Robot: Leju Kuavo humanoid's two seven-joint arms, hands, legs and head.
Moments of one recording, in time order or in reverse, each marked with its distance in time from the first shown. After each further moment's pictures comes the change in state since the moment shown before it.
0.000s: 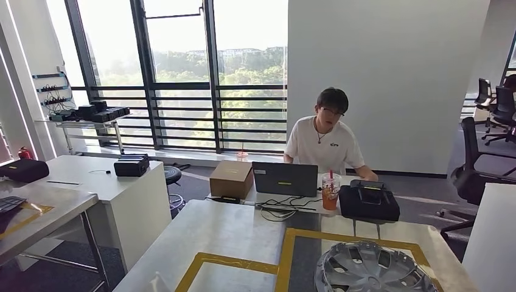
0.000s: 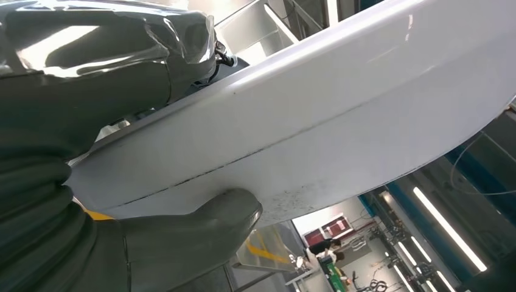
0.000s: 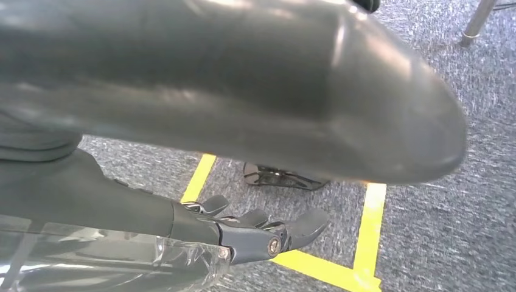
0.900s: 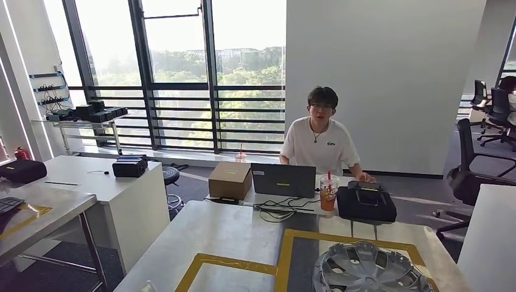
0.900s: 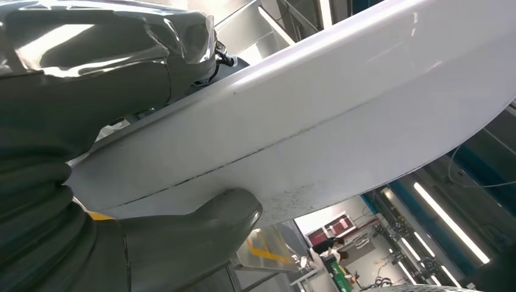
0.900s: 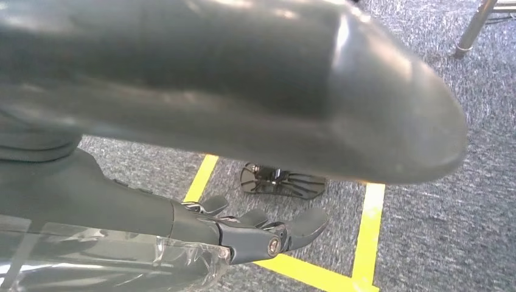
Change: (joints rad) left arm -0.003 0.021 0.010 -0.033 -0.008 -0.002 0.006; right arm 0.002 -0.004 0.000 0.022 0.008 0.011 -0.019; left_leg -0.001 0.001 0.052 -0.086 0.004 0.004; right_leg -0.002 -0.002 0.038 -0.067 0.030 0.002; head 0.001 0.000
